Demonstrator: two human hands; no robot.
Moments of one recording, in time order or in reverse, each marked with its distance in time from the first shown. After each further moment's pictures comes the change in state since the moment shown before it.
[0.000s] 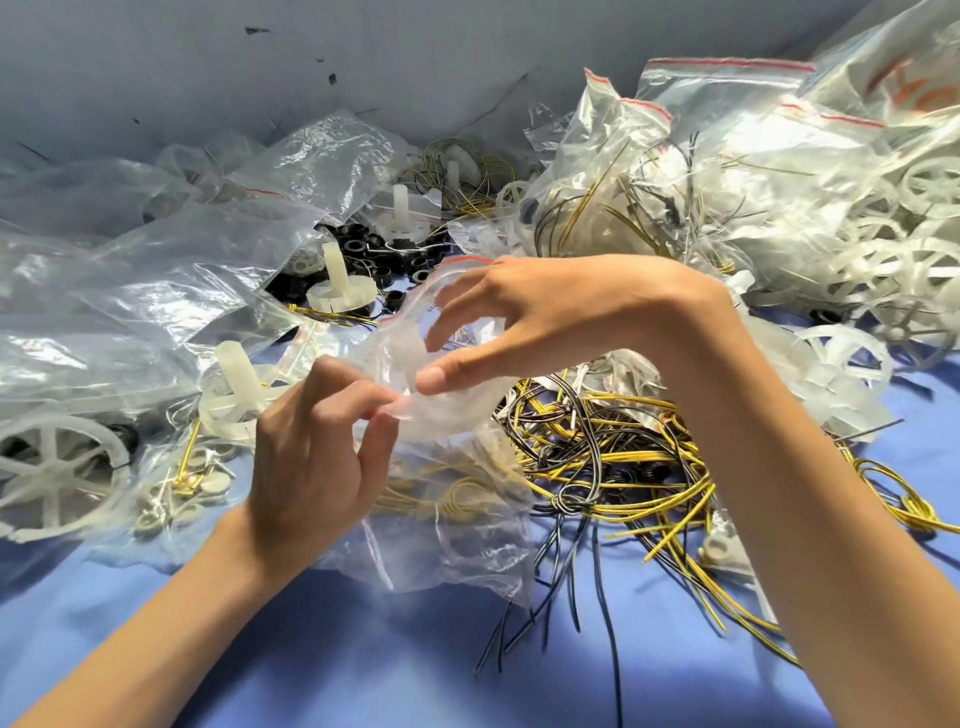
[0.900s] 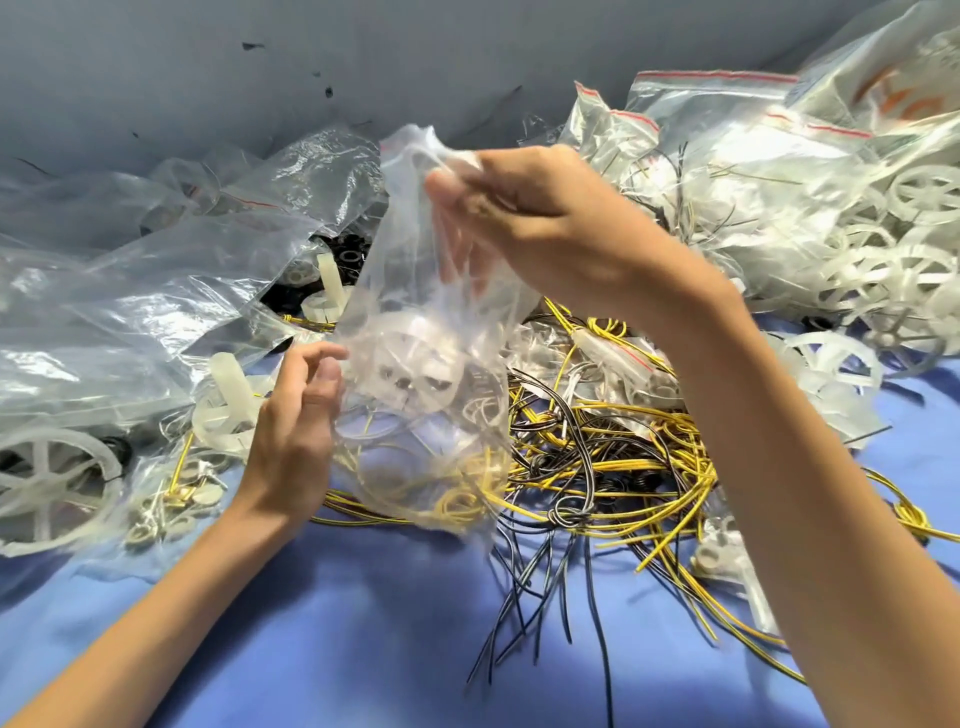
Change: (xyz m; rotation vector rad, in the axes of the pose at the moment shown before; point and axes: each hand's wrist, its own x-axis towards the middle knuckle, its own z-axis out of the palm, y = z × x) left_hand -0.004 -0.019 0.006 -0.464 -0.155 -0.912; right_hand -0.004 0.009 -0.010 0.368 0.690 -0.212
